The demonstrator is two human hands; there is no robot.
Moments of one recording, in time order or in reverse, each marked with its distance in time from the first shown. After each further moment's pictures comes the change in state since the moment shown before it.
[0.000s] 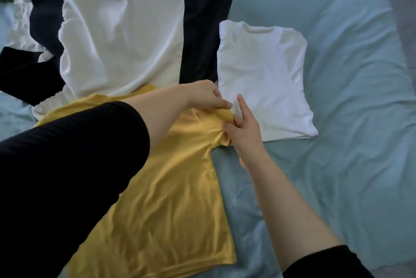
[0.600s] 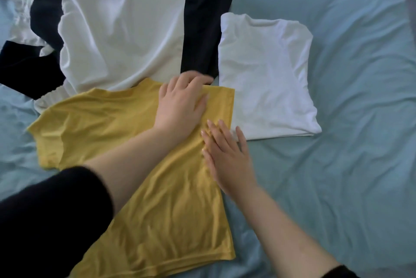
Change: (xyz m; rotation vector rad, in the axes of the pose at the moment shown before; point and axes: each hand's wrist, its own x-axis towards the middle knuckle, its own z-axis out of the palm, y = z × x) left_hand -0.061 -0.025 0.049 0.156 0.857 0.211; right_hand -0.043 0.053 0.006 -1.428 -0.015 -0.713
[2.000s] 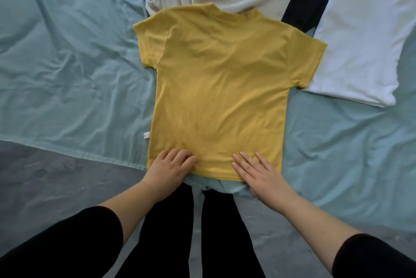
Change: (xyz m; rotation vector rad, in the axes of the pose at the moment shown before) left_hand -0.357 -0.090 -0.051 0.289 -0.560 0.017; right_hand -0.160 -0.056 0.025 -0.260 -0.455 -0.725
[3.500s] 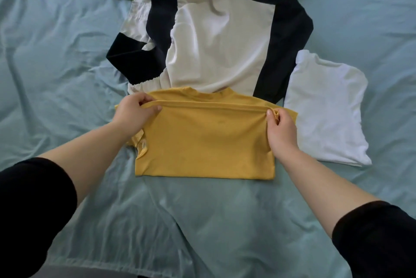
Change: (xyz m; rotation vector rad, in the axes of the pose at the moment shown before) left_hand 0.190 -0.161 -0.160 -0.931 0.479 -0.601; right_hand 0.140 0.187 -0.118 0.977 0.708 1.140
